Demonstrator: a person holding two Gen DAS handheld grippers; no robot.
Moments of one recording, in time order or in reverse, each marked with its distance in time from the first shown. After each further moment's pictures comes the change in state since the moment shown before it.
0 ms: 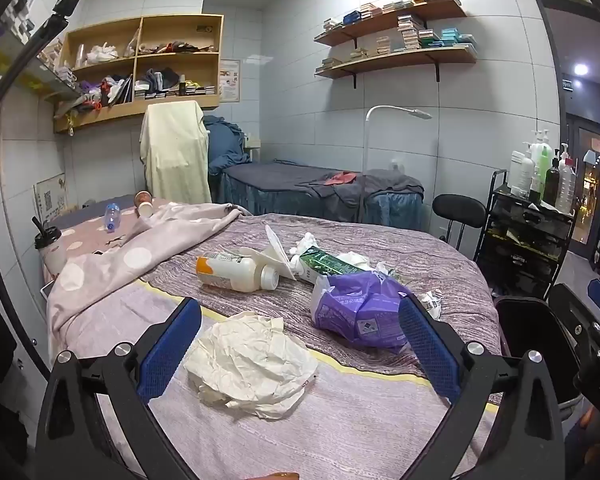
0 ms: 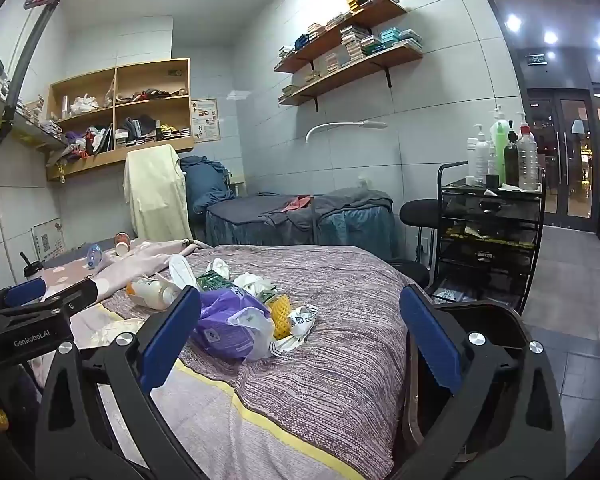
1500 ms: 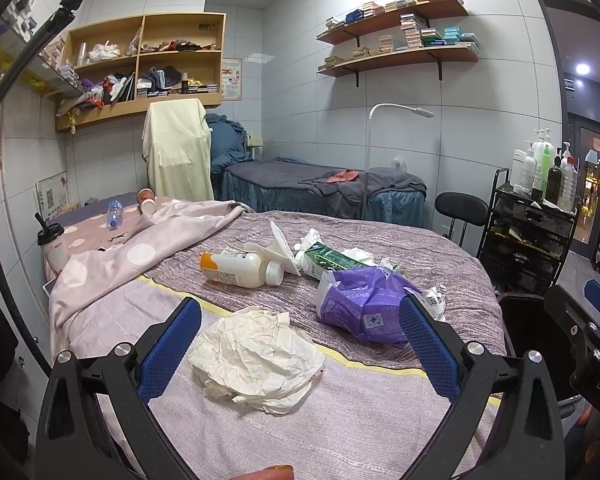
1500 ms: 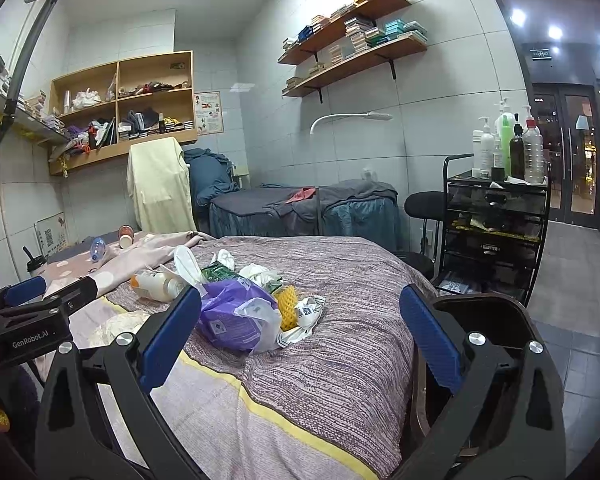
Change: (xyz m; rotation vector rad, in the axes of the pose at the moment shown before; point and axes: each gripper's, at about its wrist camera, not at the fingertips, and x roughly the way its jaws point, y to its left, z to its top) left arm -0.002 0.007 -0.004 -0.004 0.014 0.005; right arm 0.002 0.007 -0.005 -0.008 0.027 0.013
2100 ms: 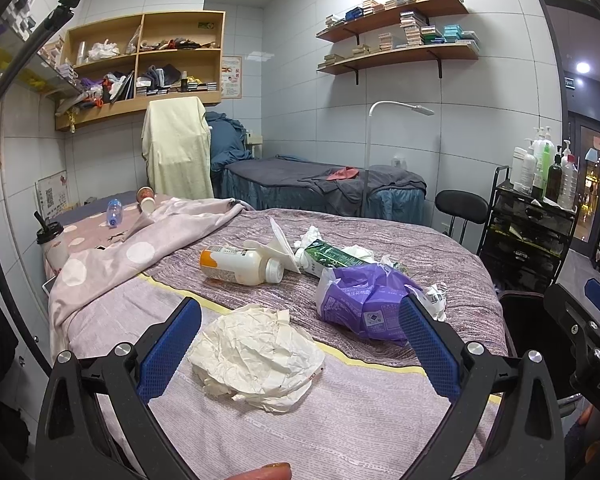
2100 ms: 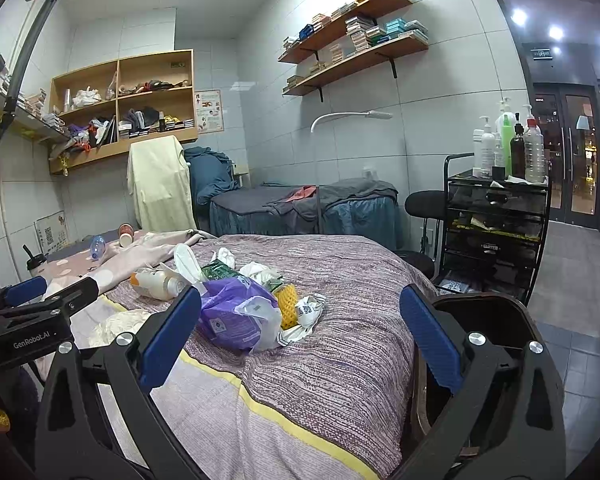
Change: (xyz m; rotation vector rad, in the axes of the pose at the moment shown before) left arm 0.004 -0.002 -0.002 0.004 0.007 0.002; right arm 0.003 0.001 -0.002 0.000 0.005 -0.001
